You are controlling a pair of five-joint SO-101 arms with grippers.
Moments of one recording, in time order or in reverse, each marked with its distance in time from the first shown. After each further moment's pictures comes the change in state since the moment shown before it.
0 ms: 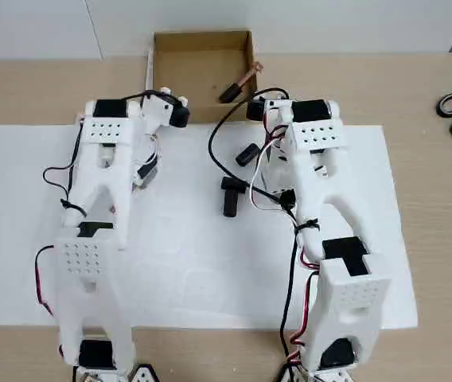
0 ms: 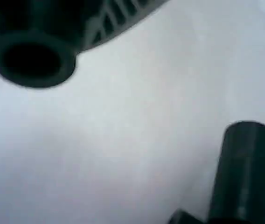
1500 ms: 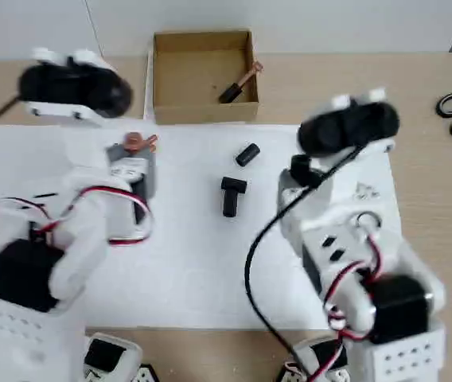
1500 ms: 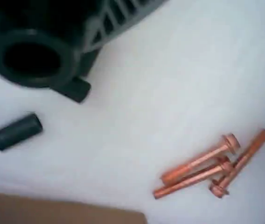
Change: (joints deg) left arm 14.5 -86.6 43.3 -13.4 42.7; right arm -7.2 -82.0 44.0 -21.7 -11.3
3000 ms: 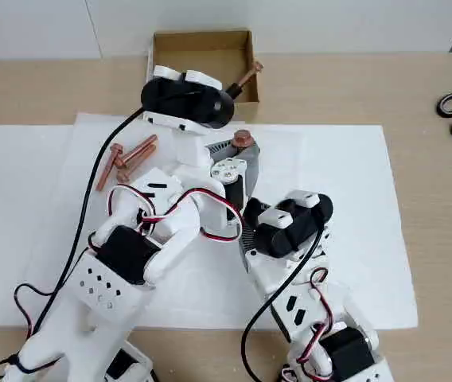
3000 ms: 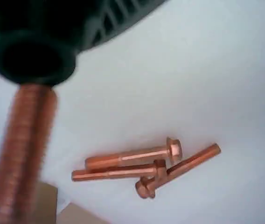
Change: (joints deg) left arm 18.9 3.6 23.5 -36.9 10.2; right arm -10.8 -42.3 55.9 -29.2 3.6
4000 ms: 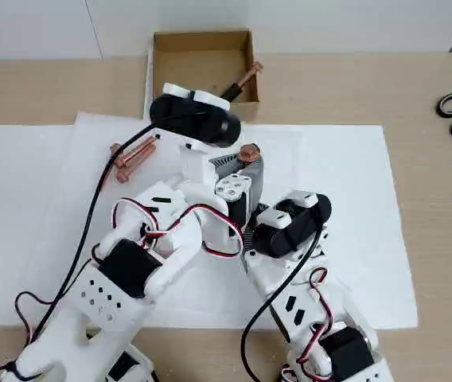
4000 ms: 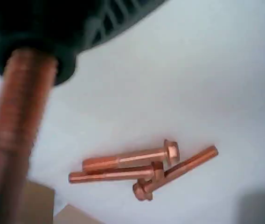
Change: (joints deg) left arm 2.1 -4.1 6.9 -2.5 -1.1; right arm -0.2 -0.3 0.0 0.0 0.0
